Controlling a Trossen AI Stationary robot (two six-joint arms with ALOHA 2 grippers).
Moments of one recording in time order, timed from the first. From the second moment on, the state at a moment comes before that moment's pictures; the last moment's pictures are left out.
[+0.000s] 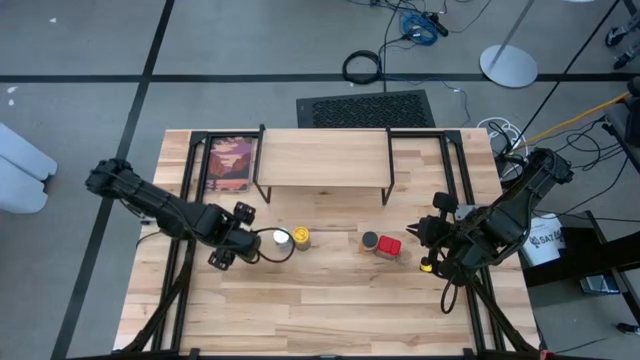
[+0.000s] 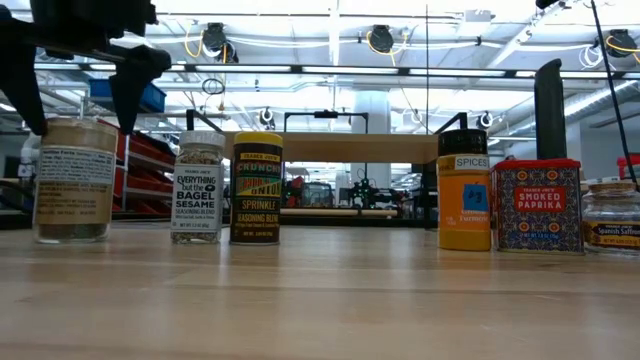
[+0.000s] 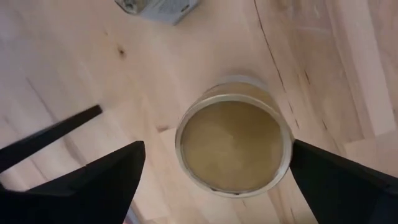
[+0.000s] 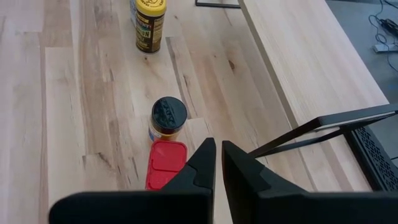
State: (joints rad) left arm -0.38 1.30 0.99 -1.18 -0.18 0.07; right arm 0.74 1.20 1.24 -1.30 0.75 0.81
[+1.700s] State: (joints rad) left arm -0.31 1.30 1.01 -1.13 0.05 -0.47; right arm 0.74 1.20 1.24 -1.30 0.75 0.80
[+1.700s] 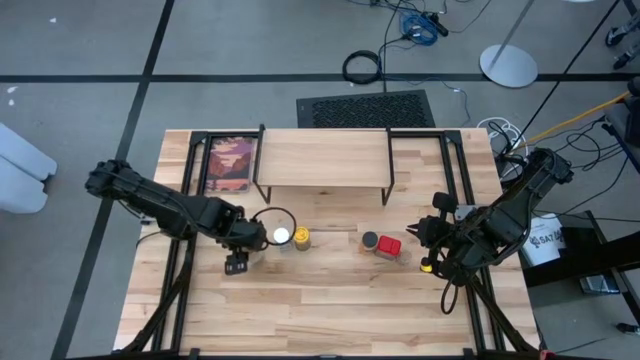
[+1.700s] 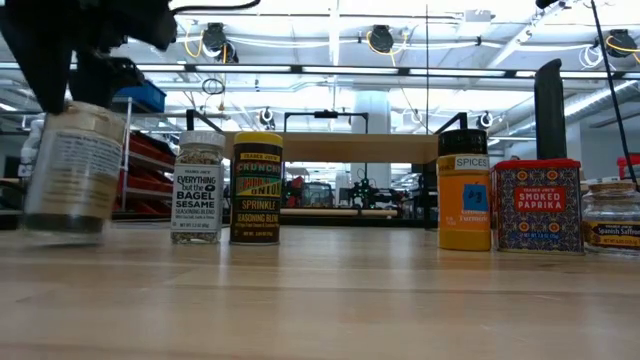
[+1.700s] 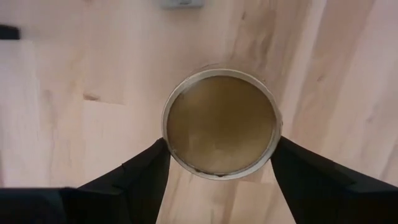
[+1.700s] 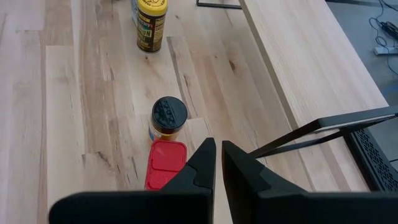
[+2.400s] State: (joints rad) left arm -0.37 1.30 1.08 -1.10 0.00 -0.51; right arm 0.74 1.20 1.24 -1.30 0.75 0.79
